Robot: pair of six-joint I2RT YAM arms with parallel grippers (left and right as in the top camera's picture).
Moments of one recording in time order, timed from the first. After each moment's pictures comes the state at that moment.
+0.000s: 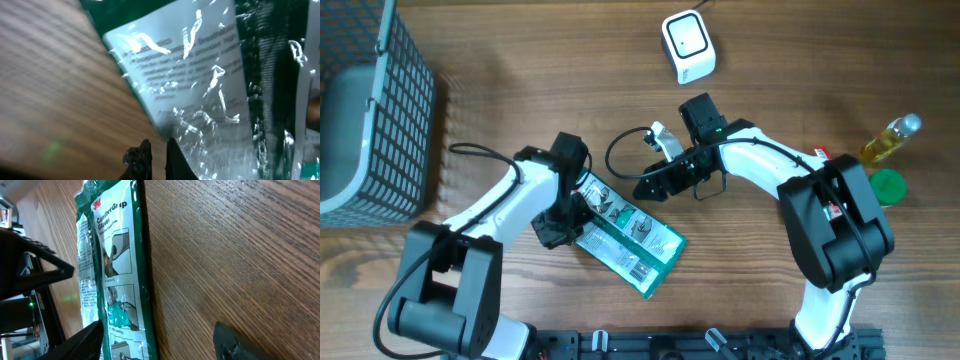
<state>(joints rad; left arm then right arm) -0.31 1.67 0.91 -0.99 0.08 -0.82 0.45 2.00 1.18 -0.52 -0.77 -0.08</state>
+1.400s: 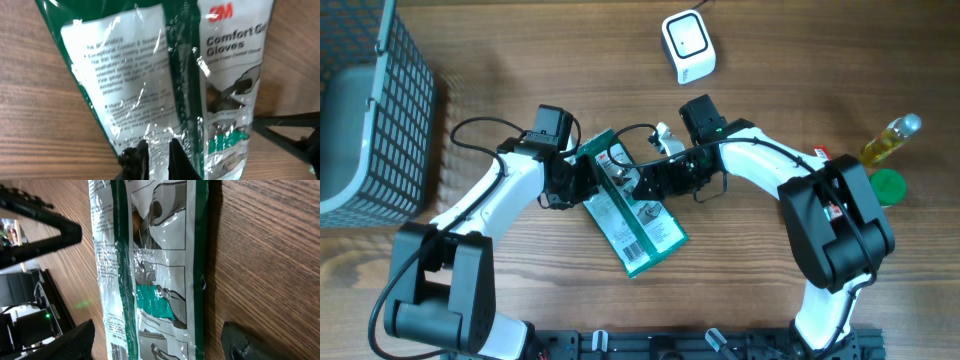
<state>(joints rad) -0.22 1.67 0.96 -0.68 0.32 -0.63 0.45 2.00 1.18 -0.56 -0.76 0.08</state>
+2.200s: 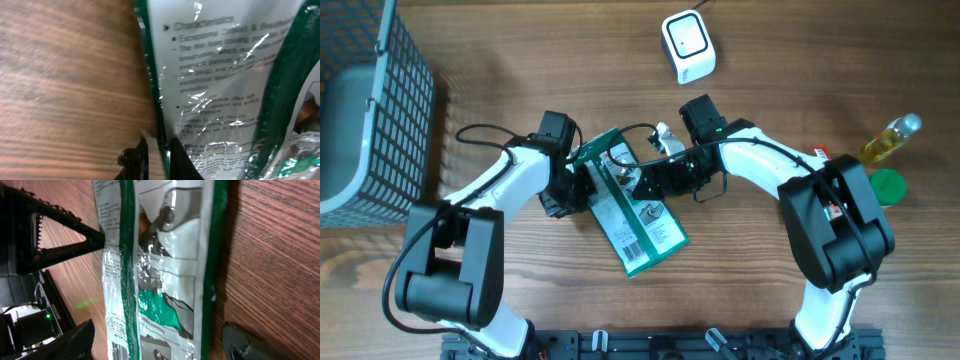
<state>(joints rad) -0.22 1.78 0.97 -0.73 0.25 -0.62 0.45 2.00 1.18 -0.56 -0.76 0.08</state>
